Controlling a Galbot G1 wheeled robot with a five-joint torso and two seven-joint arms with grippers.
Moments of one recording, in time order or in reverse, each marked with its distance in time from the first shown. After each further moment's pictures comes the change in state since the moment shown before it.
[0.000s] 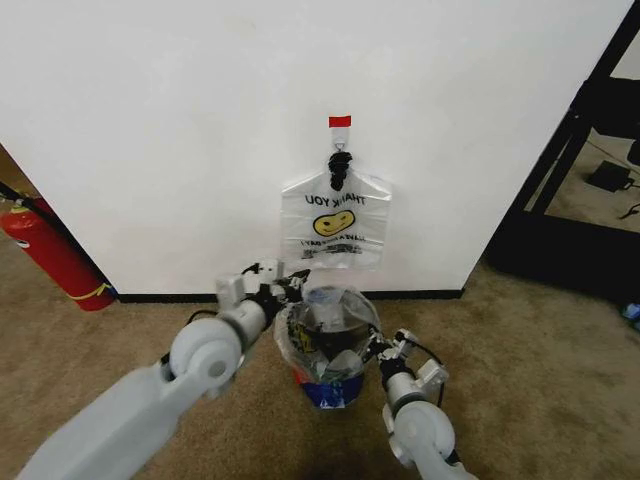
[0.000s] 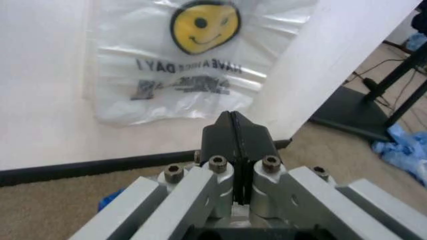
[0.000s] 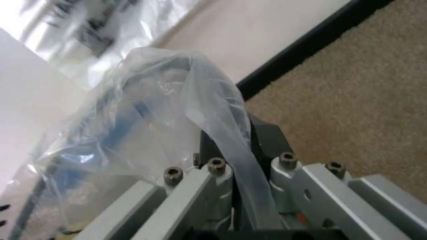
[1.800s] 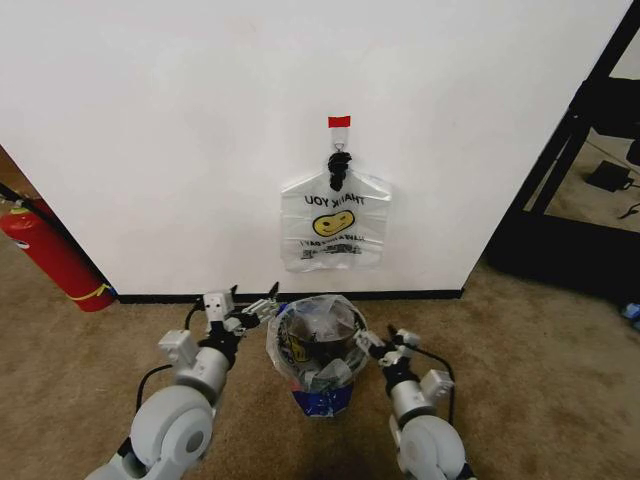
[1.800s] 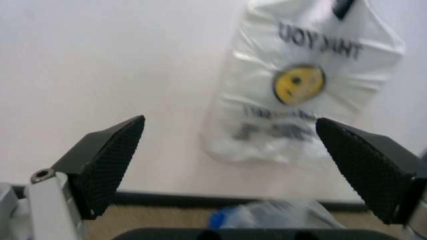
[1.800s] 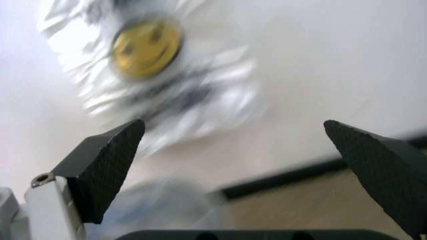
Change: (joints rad) left arm 0.458 -0.182 -0.330 -0.055 0.444 -0.251 0.125; right arm -0.128 -0.060 0.065 0.195 -0.376 0.209 -0.070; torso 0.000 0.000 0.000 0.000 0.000
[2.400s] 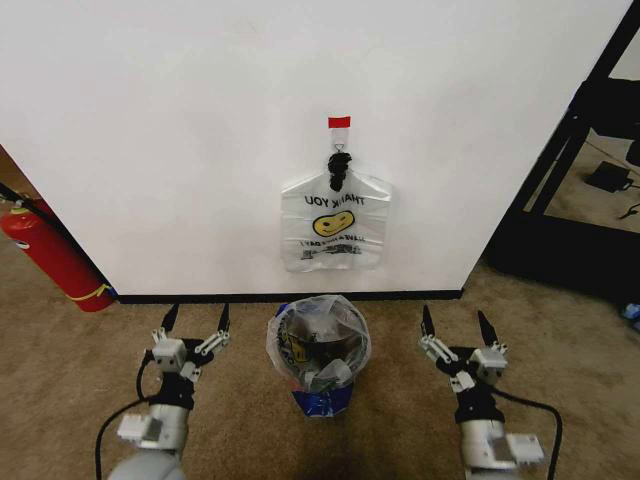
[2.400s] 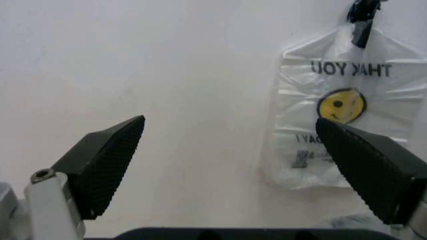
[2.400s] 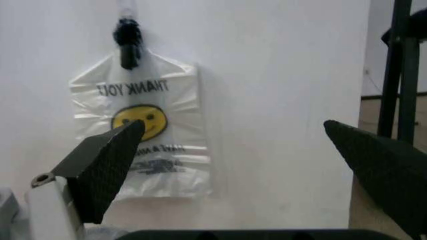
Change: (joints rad) left arm 0.246 -0.136 -0.139 0.119 0.341 -0.476 0.130; right arm -0.314 0.057 0.161 0.251 -0.297 0.233 -0.088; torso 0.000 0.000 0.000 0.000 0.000
